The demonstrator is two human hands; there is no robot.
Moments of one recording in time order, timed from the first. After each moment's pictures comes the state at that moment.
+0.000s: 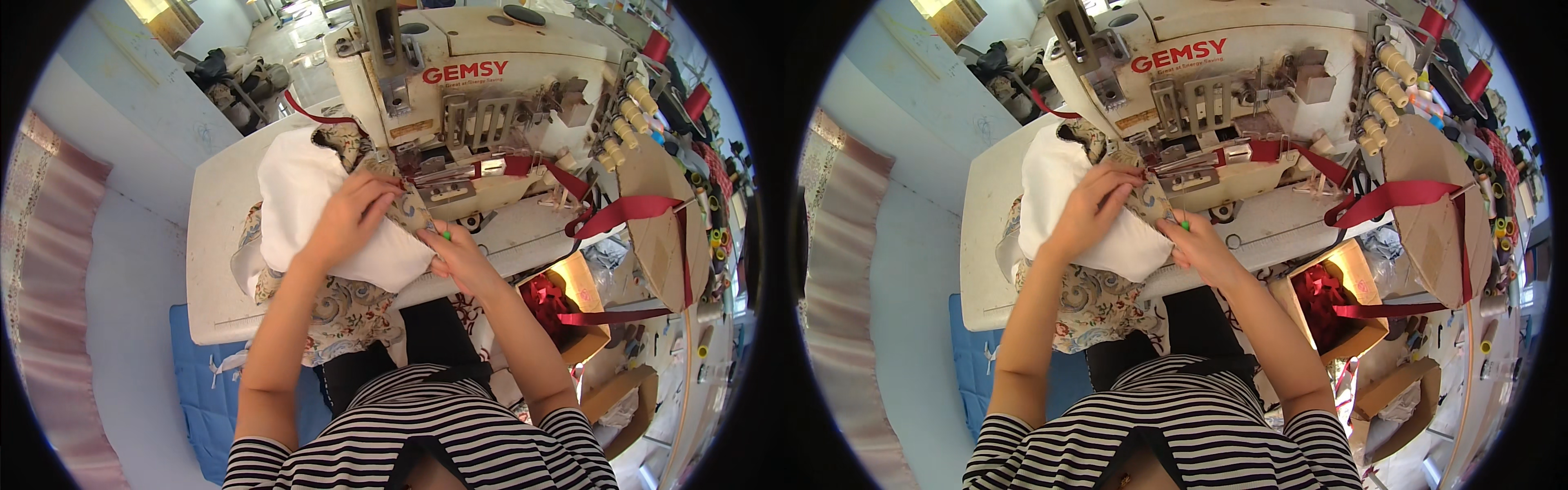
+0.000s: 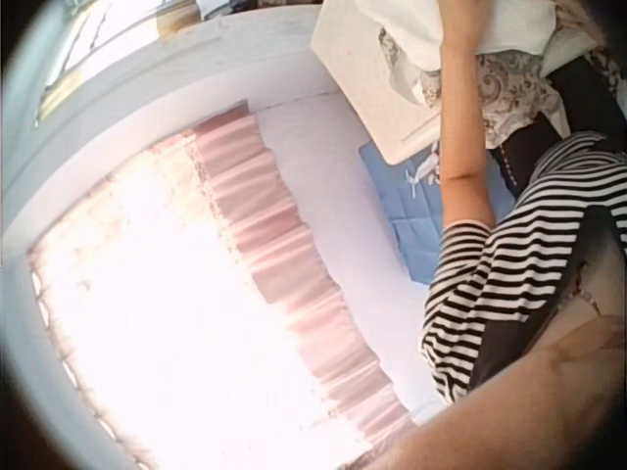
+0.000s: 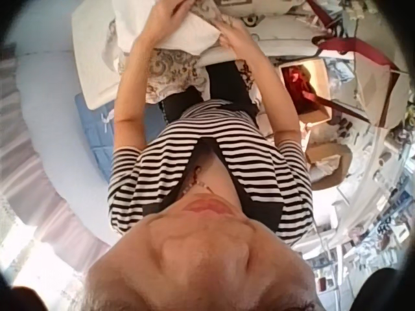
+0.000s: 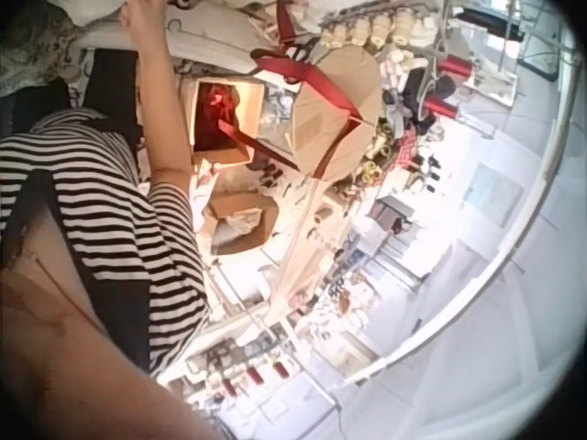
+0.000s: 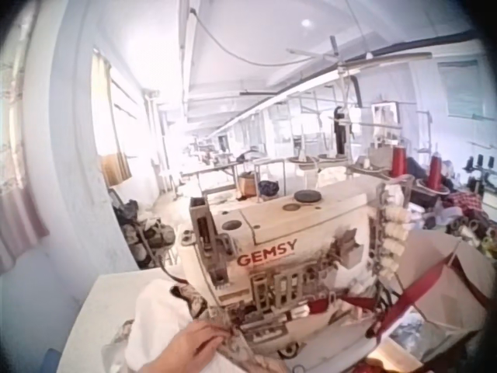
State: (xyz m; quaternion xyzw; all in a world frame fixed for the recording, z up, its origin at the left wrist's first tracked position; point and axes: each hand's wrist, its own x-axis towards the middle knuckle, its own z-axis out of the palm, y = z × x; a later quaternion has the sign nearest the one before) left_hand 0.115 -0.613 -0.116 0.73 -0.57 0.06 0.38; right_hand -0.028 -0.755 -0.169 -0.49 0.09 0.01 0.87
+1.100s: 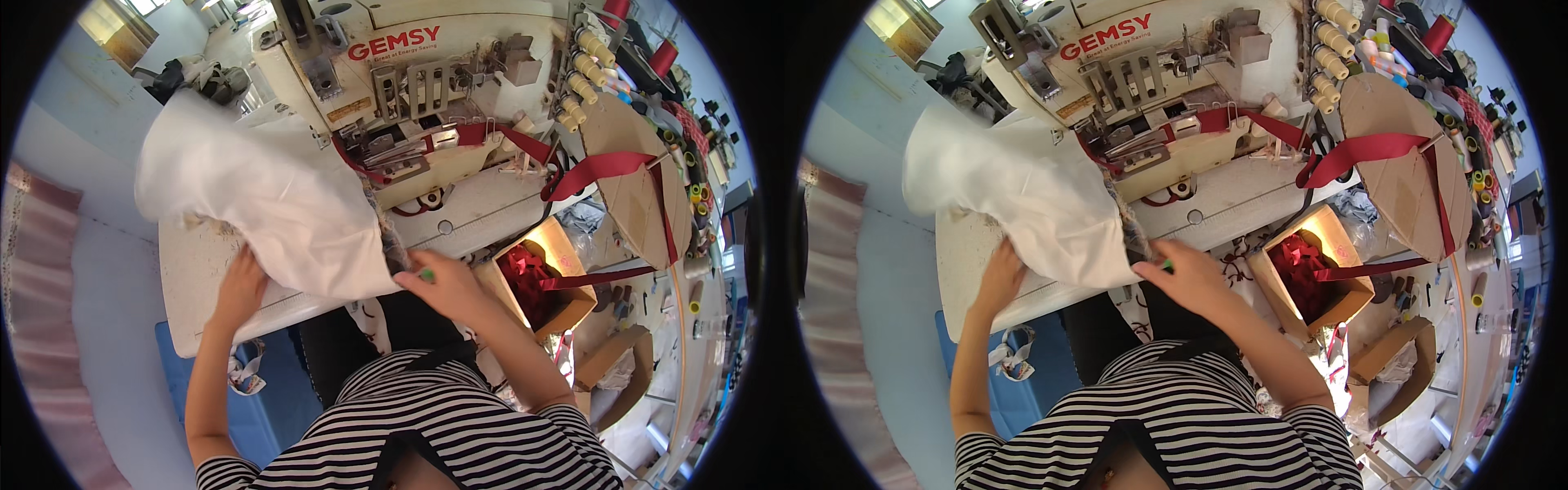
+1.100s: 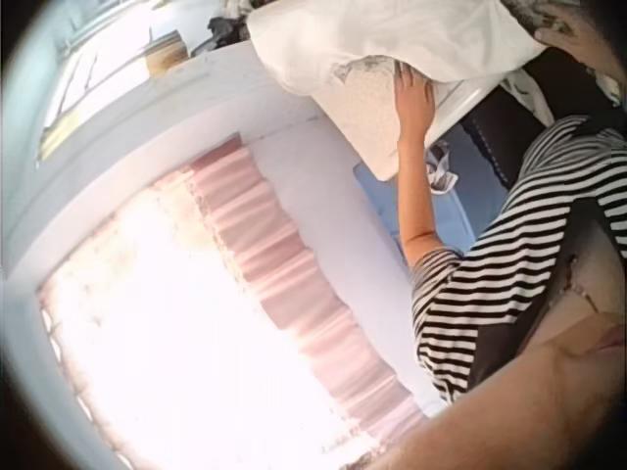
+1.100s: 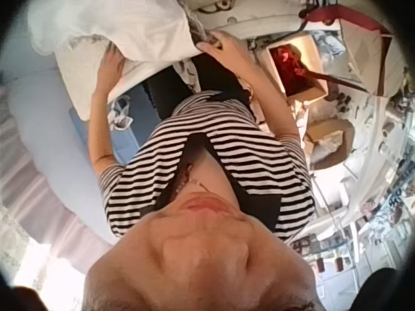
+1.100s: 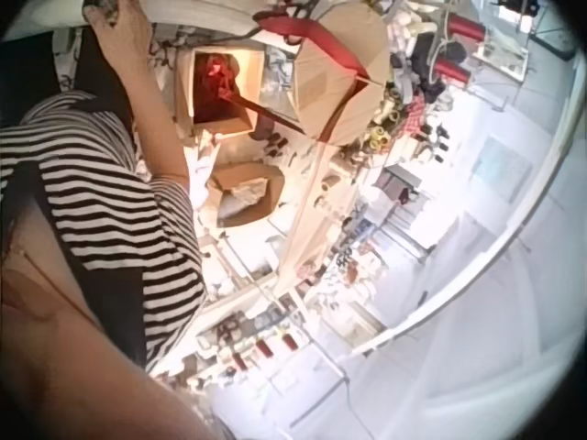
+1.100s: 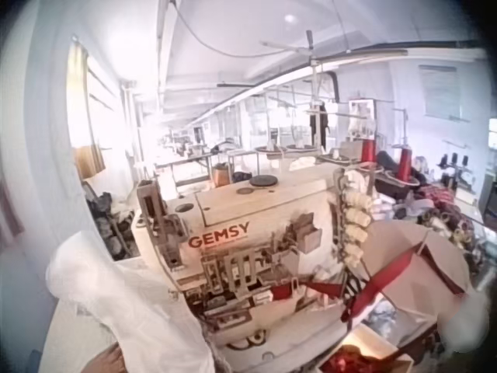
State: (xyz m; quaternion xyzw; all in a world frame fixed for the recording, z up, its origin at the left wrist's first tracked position) left_hand 0.124 -0.447 -0.173 0.86 -0.50 0.02 0.07; right_hand -0.101 -0.734 -0.177 -0.86 0.16 -0.10 0.48
